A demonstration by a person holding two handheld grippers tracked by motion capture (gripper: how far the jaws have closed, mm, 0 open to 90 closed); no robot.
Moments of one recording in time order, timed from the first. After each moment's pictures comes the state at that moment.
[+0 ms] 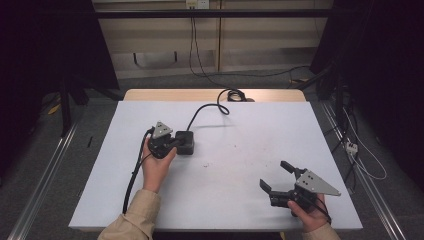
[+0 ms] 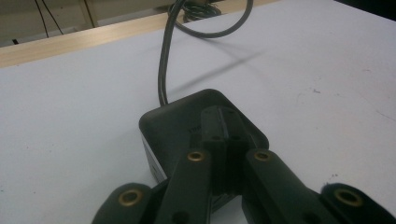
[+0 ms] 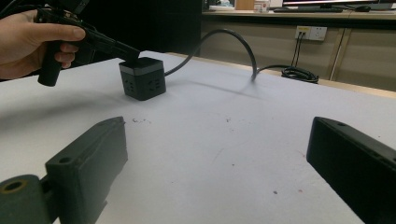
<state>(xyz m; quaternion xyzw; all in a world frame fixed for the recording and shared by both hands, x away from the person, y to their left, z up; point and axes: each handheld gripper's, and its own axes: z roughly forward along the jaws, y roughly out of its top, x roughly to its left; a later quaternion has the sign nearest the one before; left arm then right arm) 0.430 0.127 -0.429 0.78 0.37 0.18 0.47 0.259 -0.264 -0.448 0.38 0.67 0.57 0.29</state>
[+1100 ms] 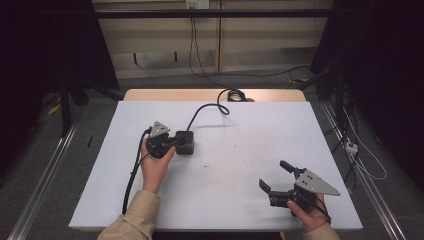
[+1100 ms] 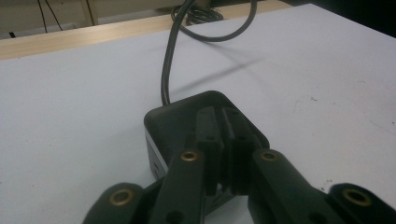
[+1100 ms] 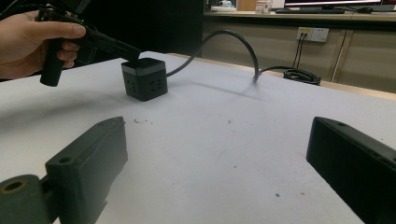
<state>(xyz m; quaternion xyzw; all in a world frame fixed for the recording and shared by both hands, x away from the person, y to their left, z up) 0.430 0.132 -0.427 0.77 0.39 0.17 0.48 0.260 -0.263 -0.447 0.38 0.67 0.57 0.29</state>
